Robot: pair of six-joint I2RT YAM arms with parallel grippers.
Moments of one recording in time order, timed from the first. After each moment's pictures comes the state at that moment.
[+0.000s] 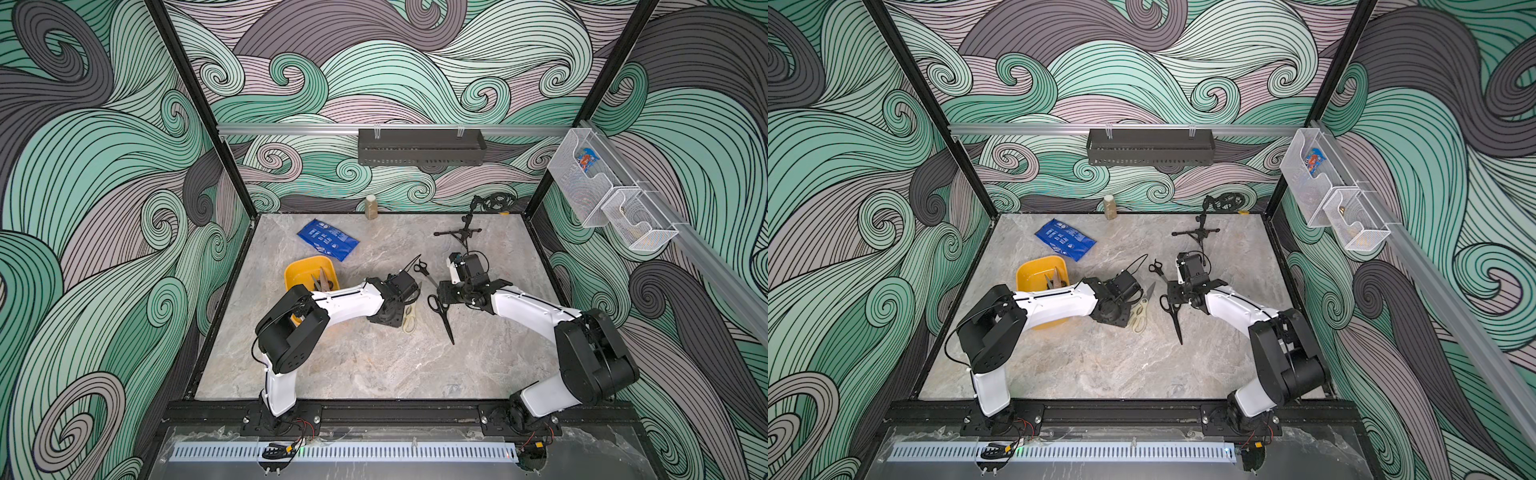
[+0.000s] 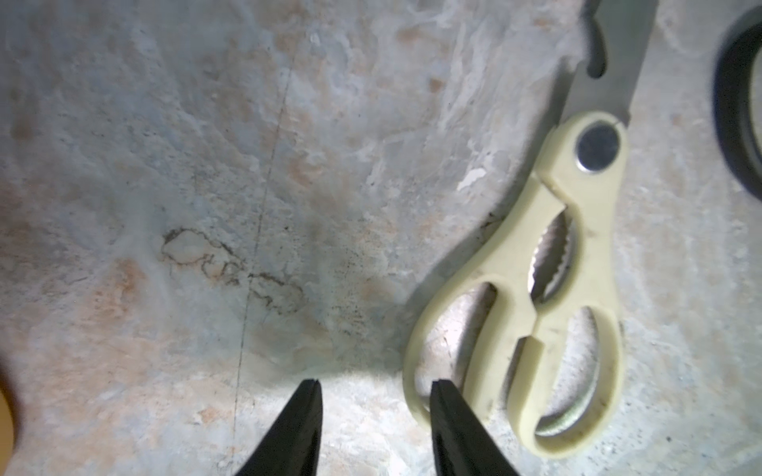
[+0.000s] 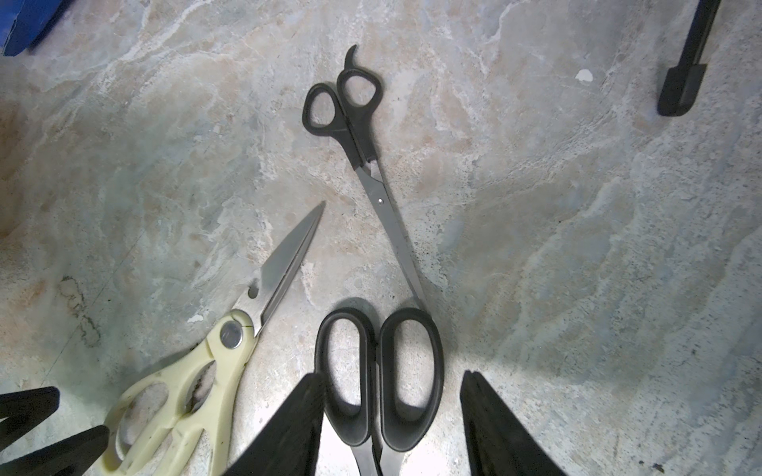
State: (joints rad) left arm -0.85 1.87 1.24 -0.68 -0.17 -0.60; right arm 0.38 1.53 0.84 -0.29 0.01 0.30
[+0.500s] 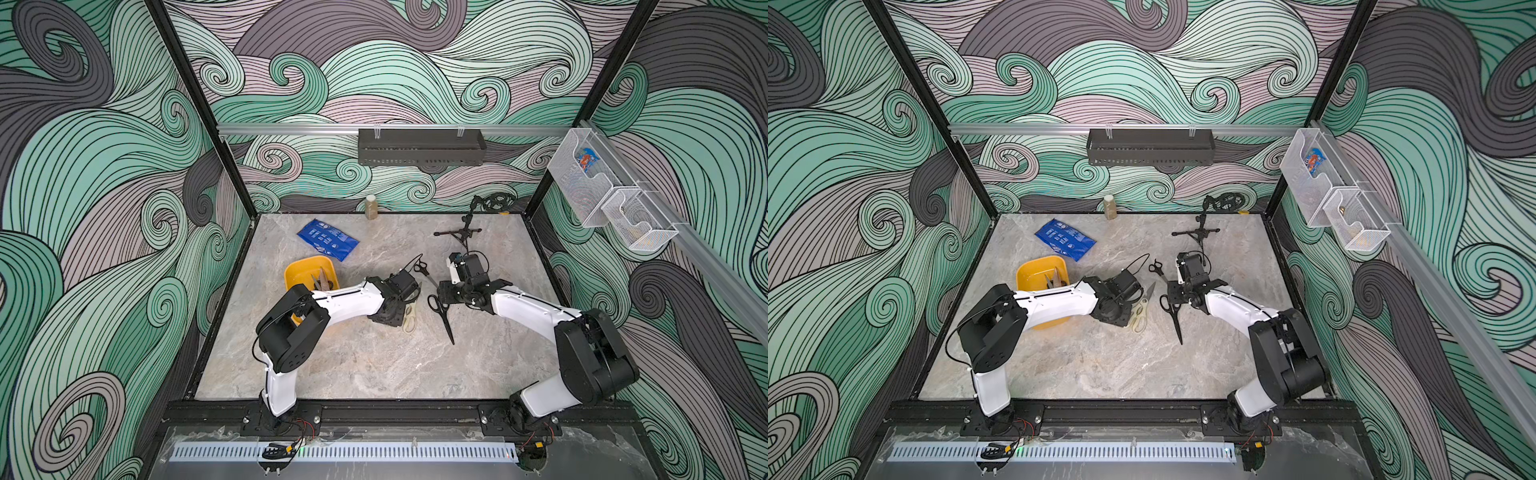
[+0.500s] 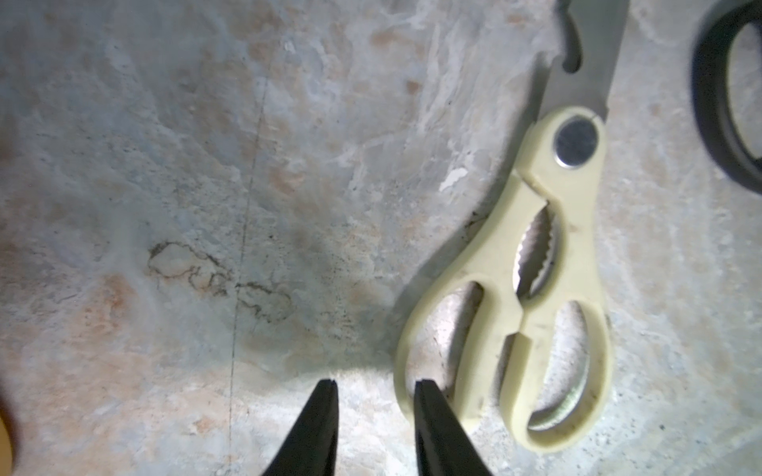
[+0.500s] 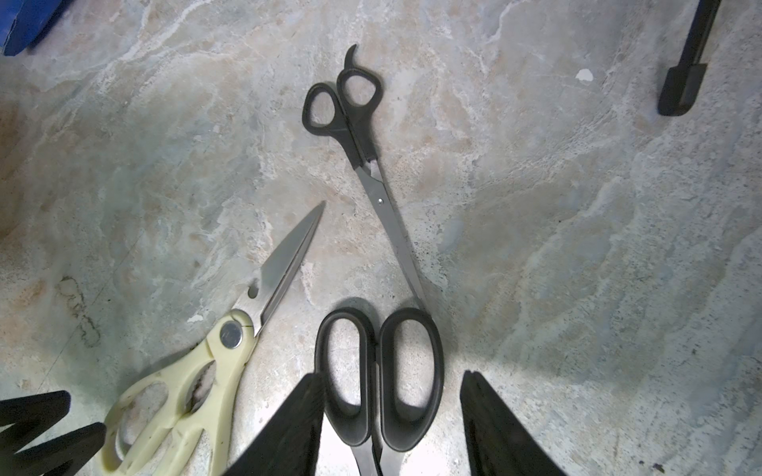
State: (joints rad) left arm -0.85 1.88 1.24 -0.67 -0.15 -0.56; right arm 0.38 1.53 0.84 -0.29 0.01 0.30
